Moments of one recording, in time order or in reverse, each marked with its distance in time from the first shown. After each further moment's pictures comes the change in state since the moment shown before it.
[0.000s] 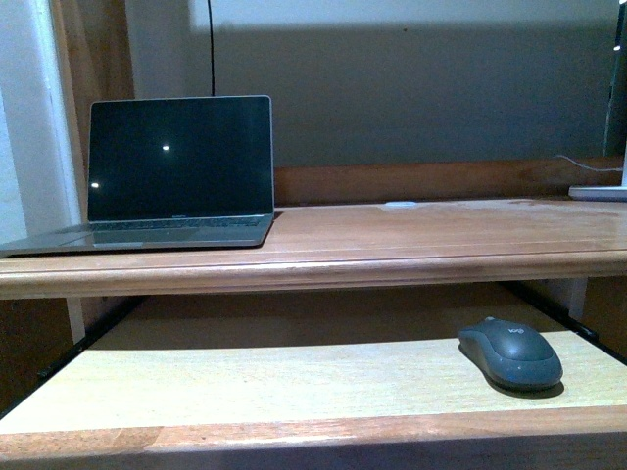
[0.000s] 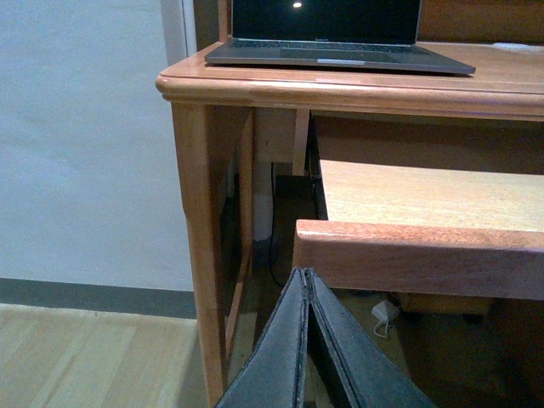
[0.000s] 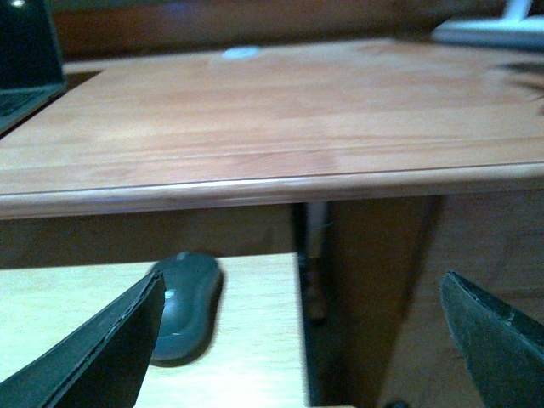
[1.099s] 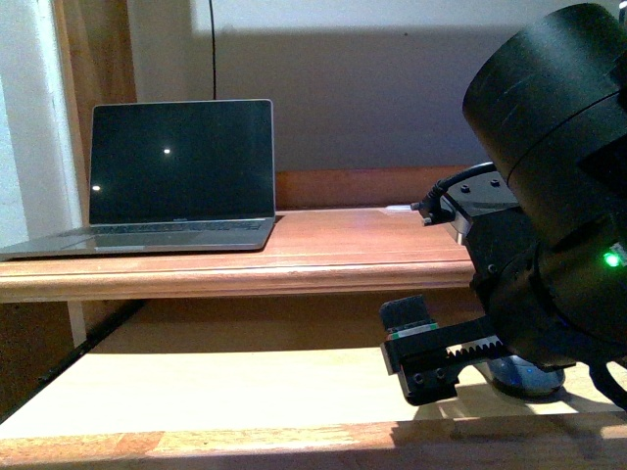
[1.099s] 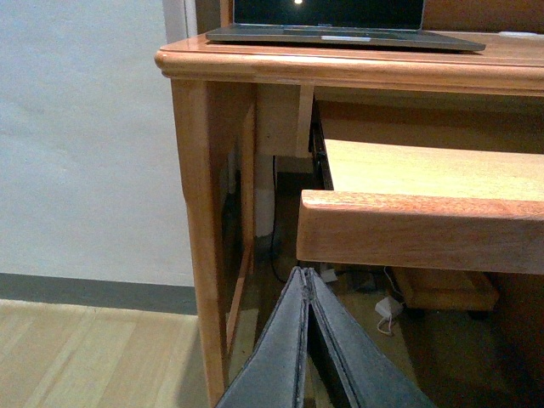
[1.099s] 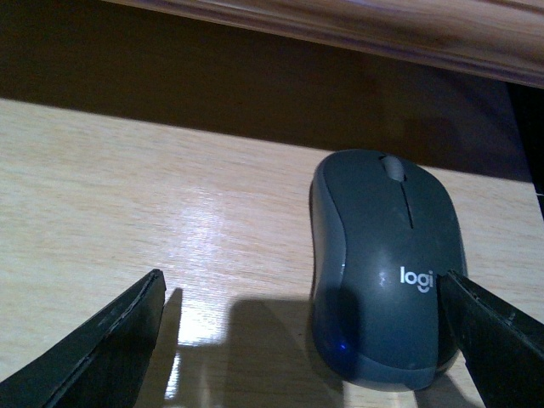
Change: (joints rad) left arm 0.001 -0.087 -0.099 0.017 0.000 0.003; right arm 0.387 0.651 0.509 -0.397 0.327 0.017
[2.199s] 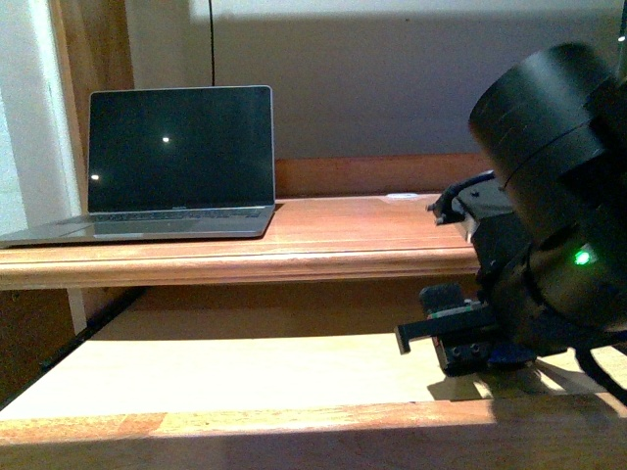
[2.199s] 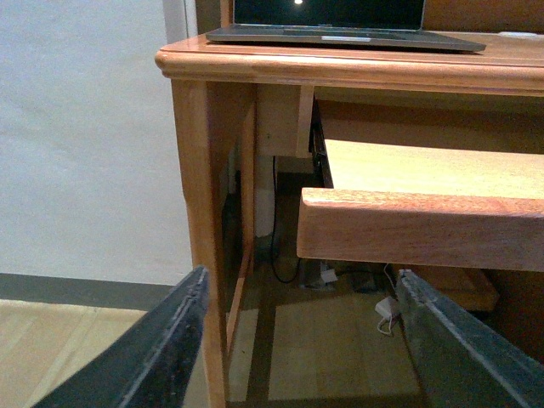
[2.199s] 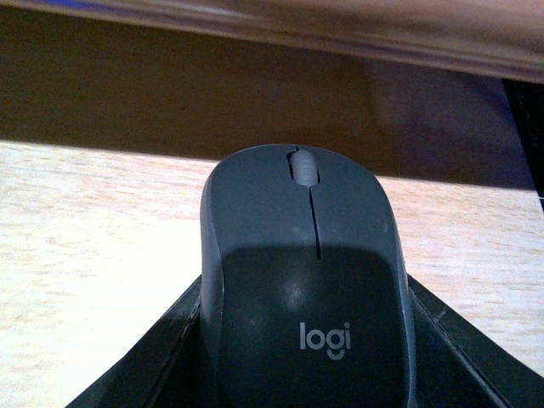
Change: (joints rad) left arm 0.000 0.000 0.000 0.000 0.000 0.000; right arm -0.061 0.079 0.045 0.030 -0.011 0.009
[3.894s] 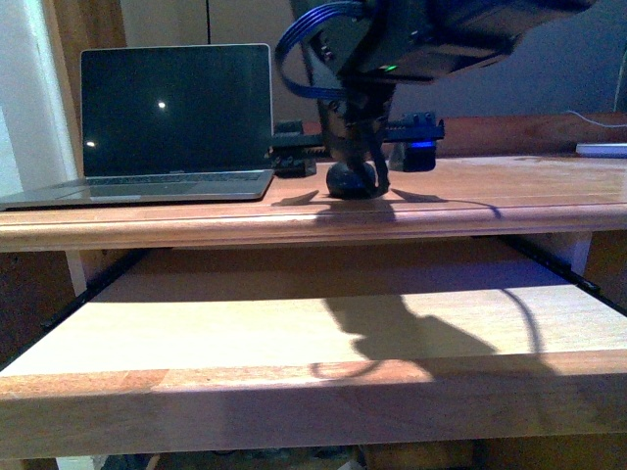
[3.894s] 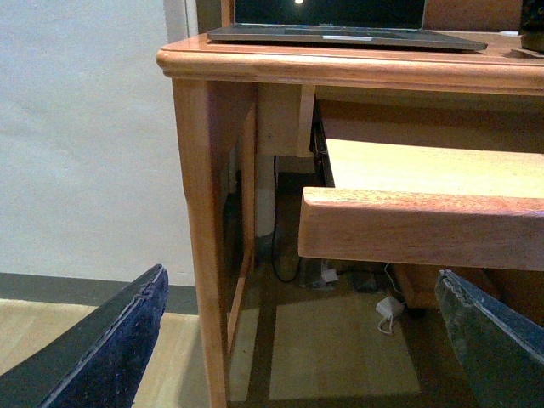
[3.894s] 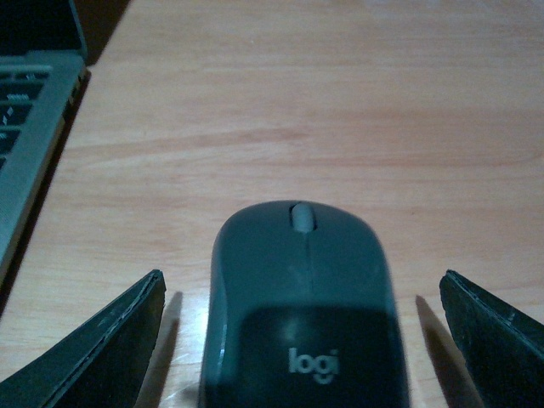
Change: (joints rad) left arm 0.000 0.000 0.000 0.000 0.000 0.001; right arm 0.065 0.628 1.086 -0.224 0.136 0.094
